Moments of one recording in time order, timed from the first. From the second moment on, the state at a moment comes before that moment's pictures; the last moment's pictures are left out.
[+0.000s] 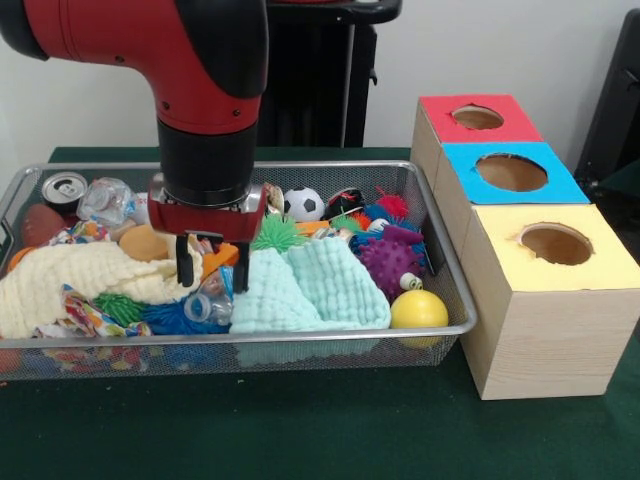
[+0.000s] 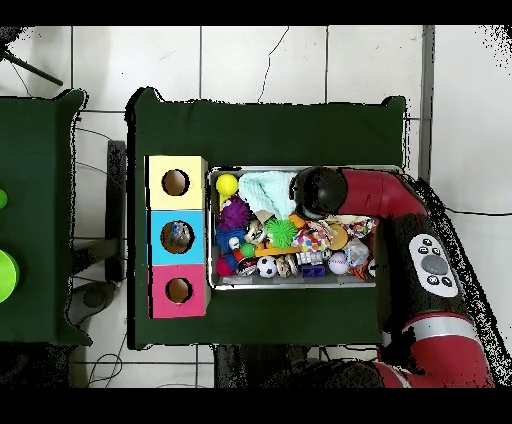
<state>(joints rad) -0.52 -0.47 0.23 1.36 -0.42 0.71 1.75</state>
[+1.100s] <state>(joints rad) -0.57 -0.40 0.27 1.37 -0.41 0.64 1.75</state>
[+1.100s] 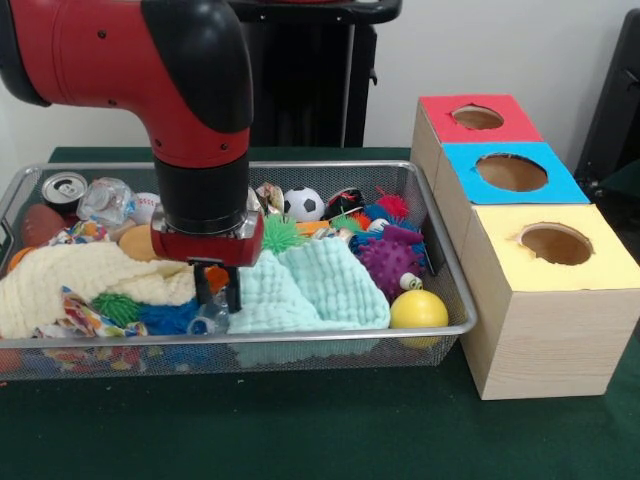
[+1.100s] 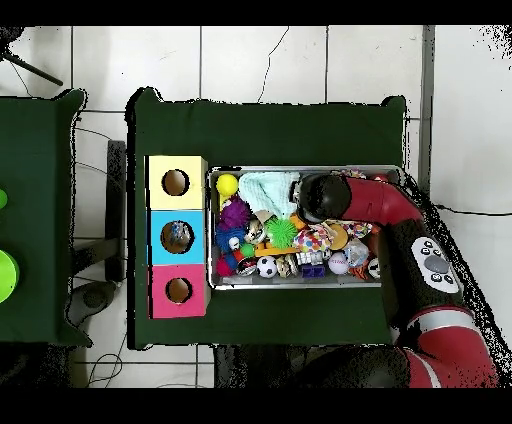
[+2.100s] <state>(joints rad) -0.58 -0.48 0.30 1.46 -0.41 0.64 1.75</state>
